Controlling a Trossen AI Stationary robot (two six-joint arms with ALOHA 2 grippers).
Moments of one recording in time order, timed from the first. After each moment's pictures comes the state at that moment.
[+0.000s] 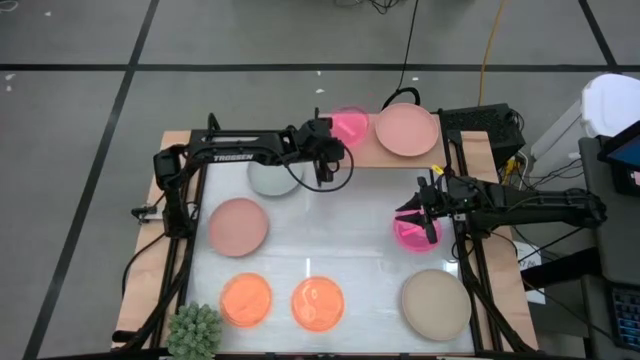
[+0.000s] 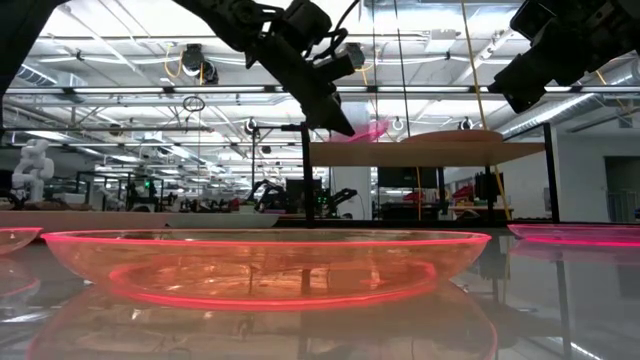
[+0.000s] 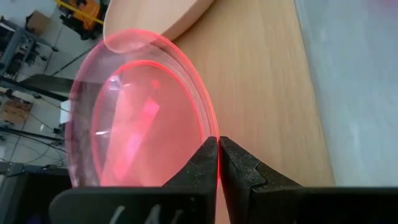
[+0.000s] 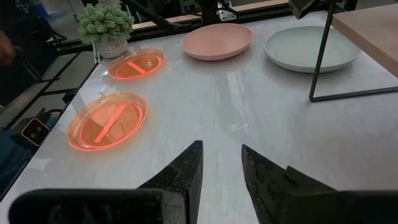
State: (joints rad) left arm 0.35 1.87 1.46 -0.18 -0.13 0.67; right arm -0.06 0.49 0.37 -0.28 -0.13 0.14
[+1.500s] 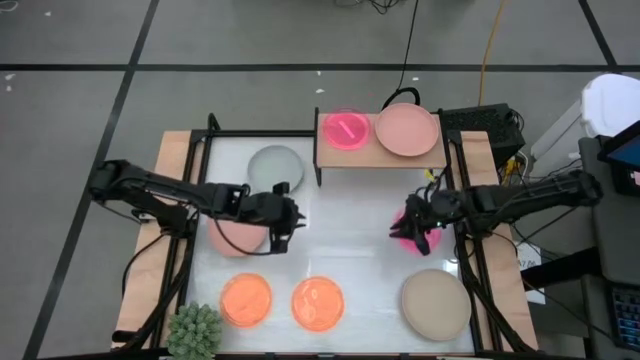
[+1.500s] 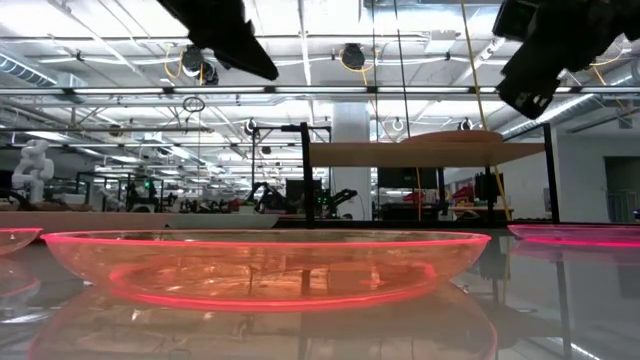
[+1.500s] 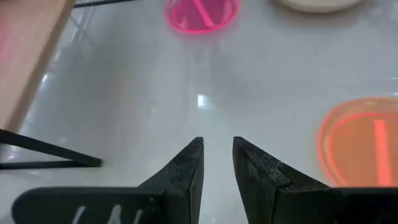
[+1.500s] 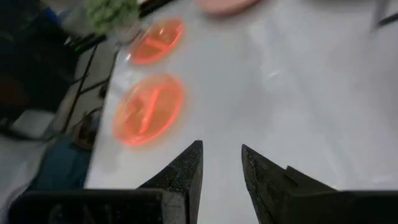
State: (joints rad) left arm -0.15 1.36 1.01 -0.36 -0.16 0.00; right arm 0.17 0.75 0.51 -0.32 -0.08 0.53
